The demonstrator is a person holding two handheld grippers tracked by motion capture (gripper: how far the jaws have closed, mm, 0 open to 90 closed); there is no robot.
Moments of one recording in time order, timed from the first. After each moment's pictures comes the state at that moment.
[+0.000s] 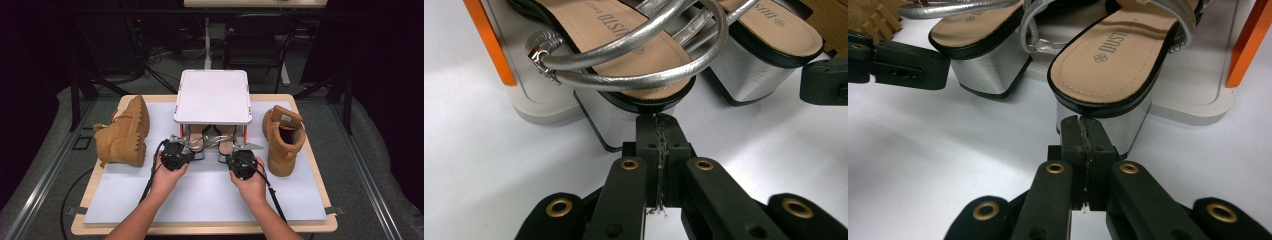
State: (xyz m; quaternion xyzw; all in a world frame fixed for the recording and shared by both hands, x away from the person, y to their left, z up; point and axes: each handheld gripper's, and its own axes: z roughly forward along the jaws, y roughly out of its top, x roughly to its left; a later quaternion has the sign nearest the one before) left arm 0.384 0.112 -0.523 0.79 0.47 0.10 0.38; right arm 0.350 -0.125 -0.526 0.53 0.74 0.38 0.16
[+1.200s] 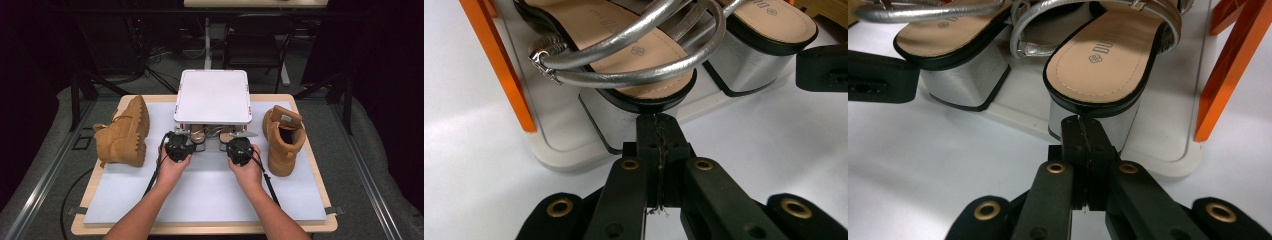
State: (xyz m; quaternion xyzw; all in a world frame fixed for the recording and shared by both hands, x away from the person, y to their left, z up) left arm 0.410 0.100 -0.523 0.78 0.48 0.14 0.37; right arm 0.391 -0.118 -0.524 0.54 0.73 0.36 0.20
